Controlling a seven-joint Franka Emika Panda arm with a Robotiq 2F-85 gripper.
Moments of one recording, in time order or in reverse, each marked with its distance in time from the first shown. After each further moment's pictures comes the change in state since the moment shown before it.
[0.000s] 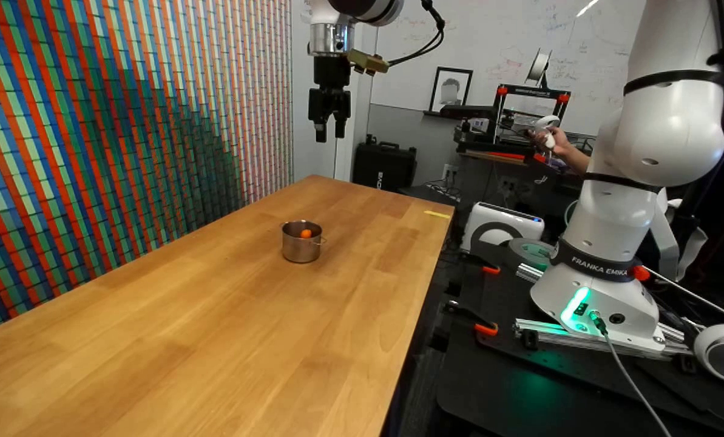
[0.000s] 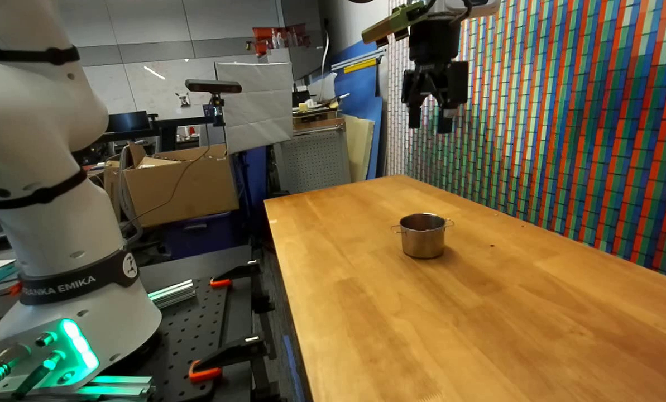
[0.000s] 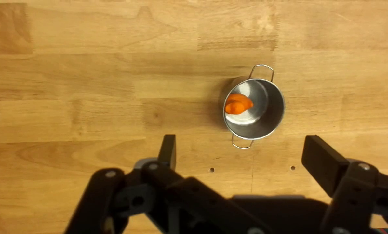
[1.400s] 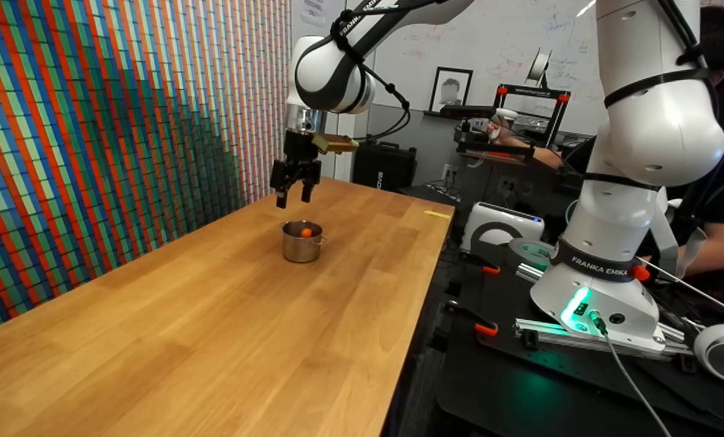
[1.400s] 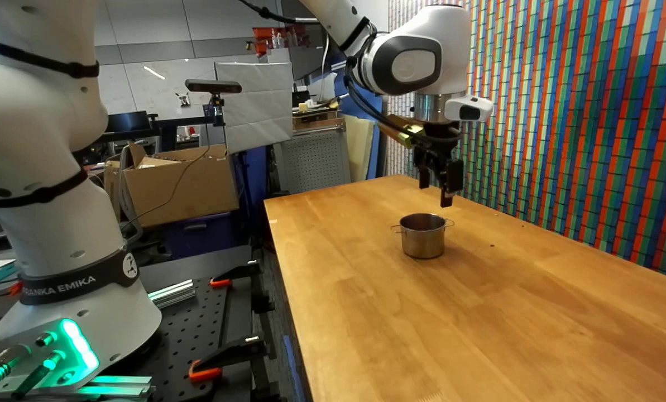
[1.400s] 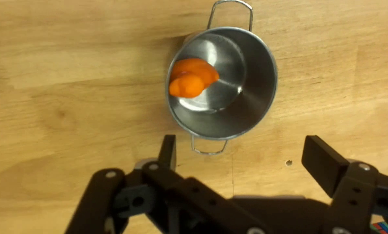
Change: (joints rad) arm 0.010 0.298 0.072 -0.025 0.151 0.435 0.032
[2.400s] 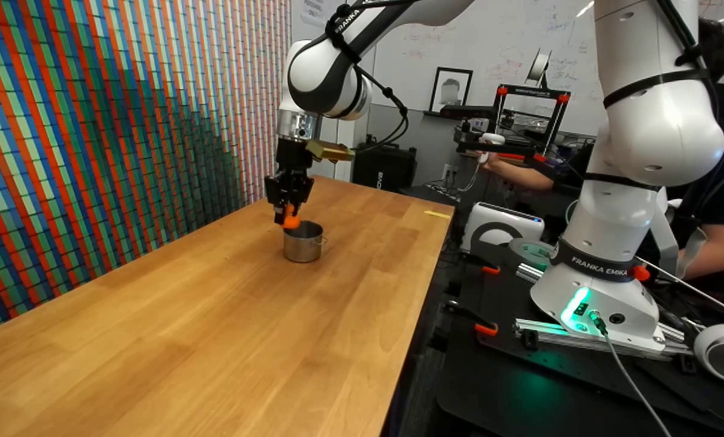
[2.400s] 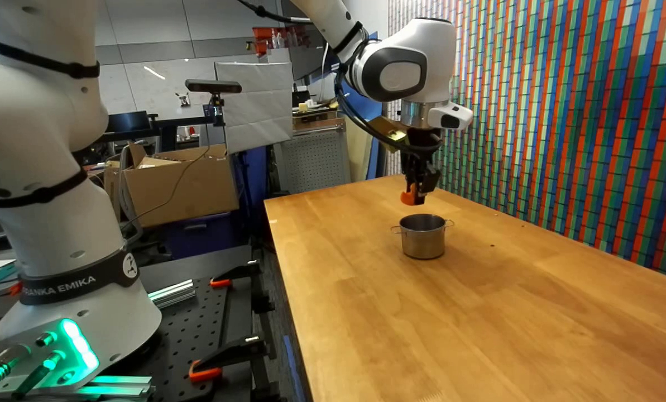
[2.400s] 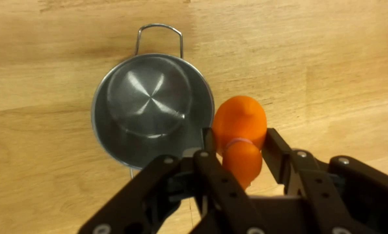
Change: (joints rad) arm -0.004 0.012 0.075 -0.016 0.073 0.001 -0.001
